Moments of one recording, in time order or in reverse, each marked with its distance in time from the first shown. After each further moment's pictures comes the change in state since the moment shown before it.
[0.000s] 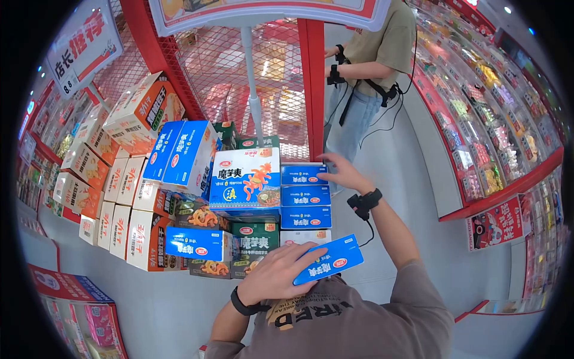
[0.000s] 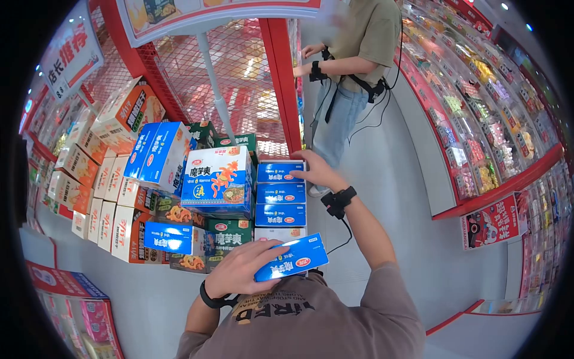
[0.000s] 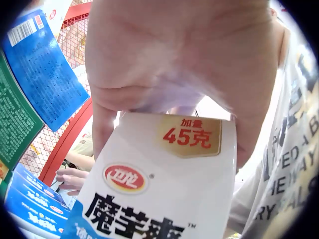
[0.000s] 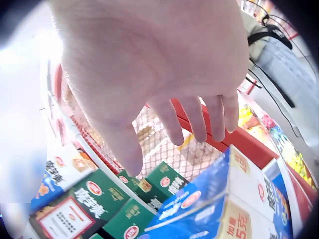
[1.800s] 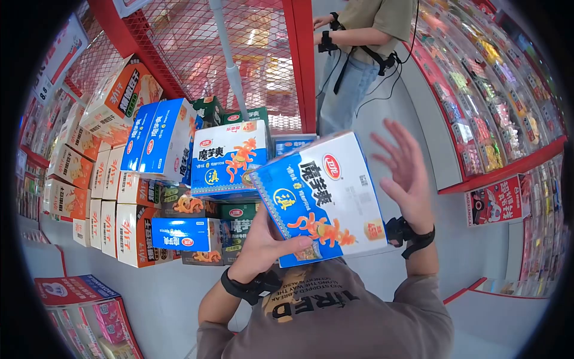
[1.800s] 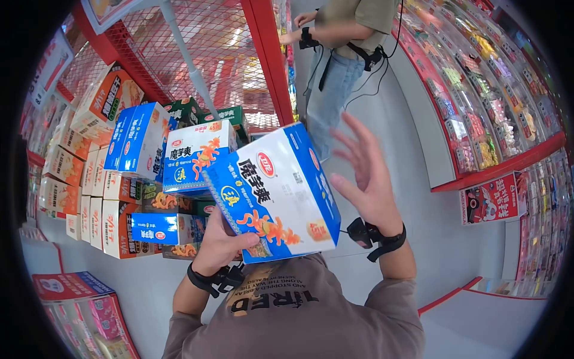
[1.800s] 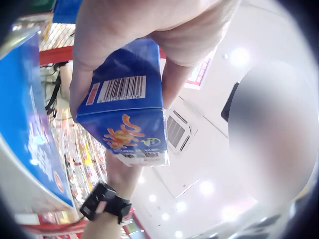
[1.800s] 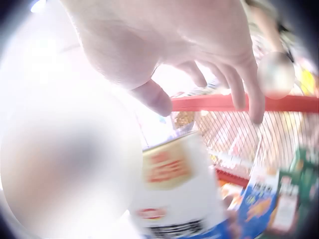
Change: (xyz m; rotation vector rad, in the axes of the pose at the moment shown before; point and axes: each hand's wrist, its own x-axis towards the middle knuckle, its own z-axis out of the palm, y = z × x) left_hand 0.022 -0.005 -0.003 -1.292 0.318 -0.496; right_hand -0.129 -0.157 -0.045 0.497 0.451 -0.193
